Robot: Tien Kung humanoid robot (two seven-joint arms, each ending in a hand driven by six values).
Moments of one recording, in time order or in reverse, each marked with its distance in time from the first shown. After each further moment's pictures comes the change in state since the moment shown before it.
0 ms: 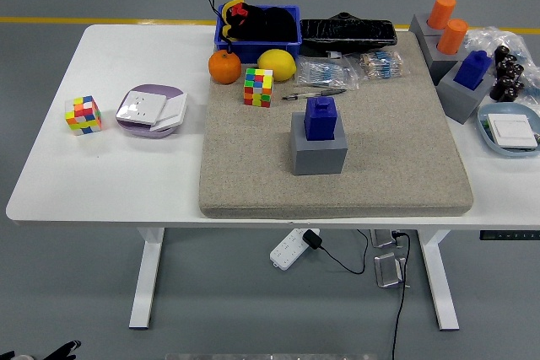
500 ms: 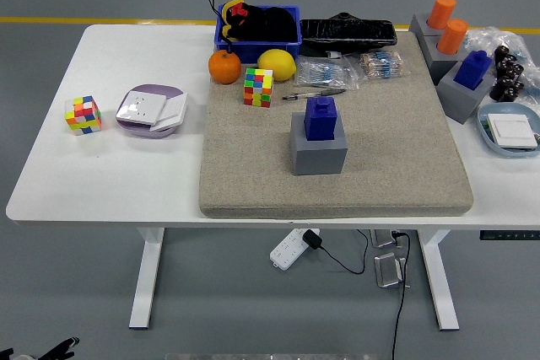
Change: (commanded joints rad) left arm -0.011 0.004 -0.003 0.000 -0.003 0.005 0.000; right arm -0.005 0.006 0.006 -0.001 -0.006 0.005 -0.027
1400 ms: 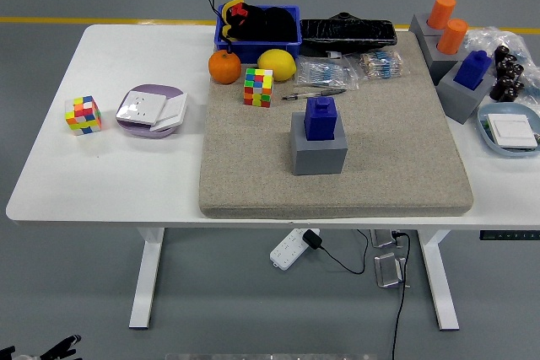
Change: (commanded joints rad) left arm -0.007 0.002 0.031 0.000 -0.032 -0.002 -0.003; right arm -0.002 0.003 -0.010 0.001 0.002 -0.002 -0.019
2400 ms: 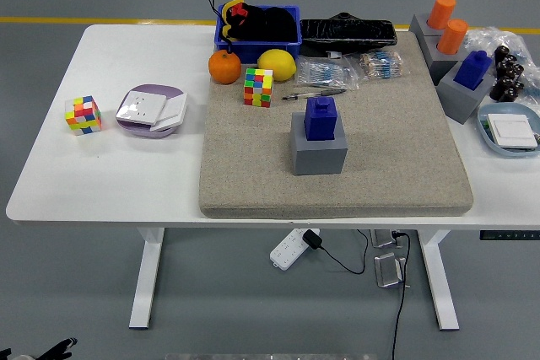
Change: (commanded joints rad) left arm 0.008 0.005 0.003 0.000 0.003 0.002 0.002; right arm -0.019 0.016 0.013 0.001 -0.005 -0.003 -0.004
